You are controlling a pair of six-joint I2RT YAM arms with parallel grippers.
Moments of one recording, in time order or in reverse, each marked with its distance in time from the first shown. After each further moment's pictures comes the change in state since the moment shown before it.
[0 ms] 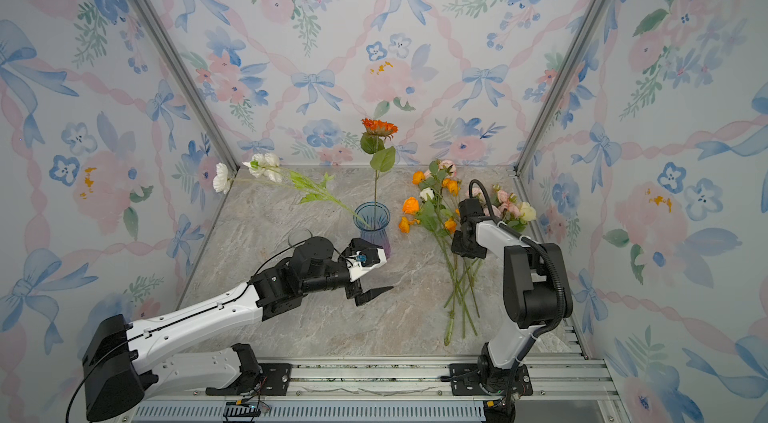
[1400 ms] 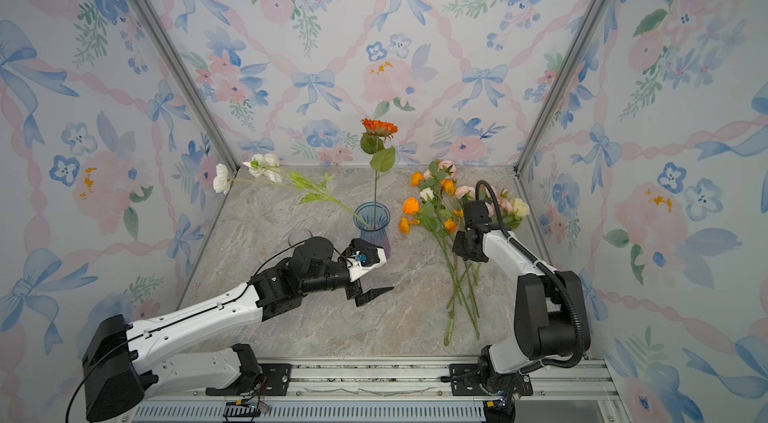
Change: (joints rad) left arm 0.000 0.000 0.000 0.003 0.011 -0.018; right arm 0.021 -0.172 -0.071 -0.030 -0.040 0.055
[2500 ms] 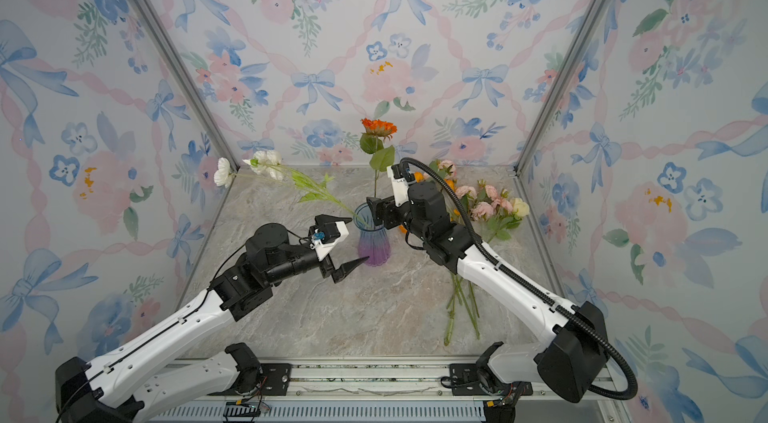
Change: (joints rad) left arm 0.205 -0.186 0.000 0.006 0.069 0.007; right arm 0.578 -0.247 0.166 0.496 -0.001 -0.226
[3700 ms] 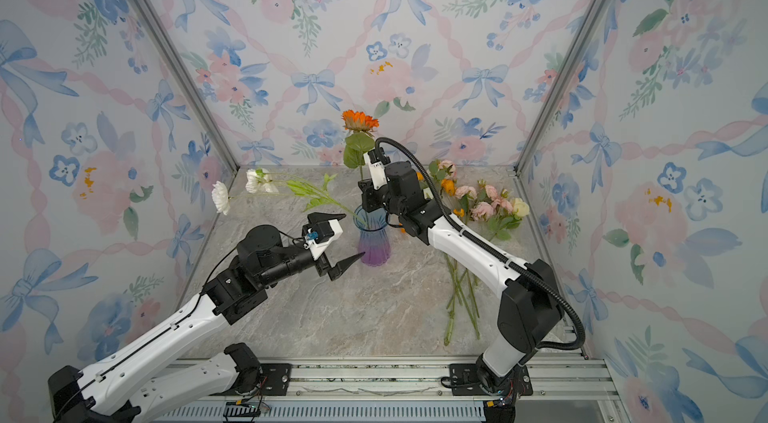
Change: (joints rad) left arm 0.013 -0.047 0.000 0.000 -0.049 0.009; right arm -0.014 0.333 0.272 0.029 -0.166 0.008
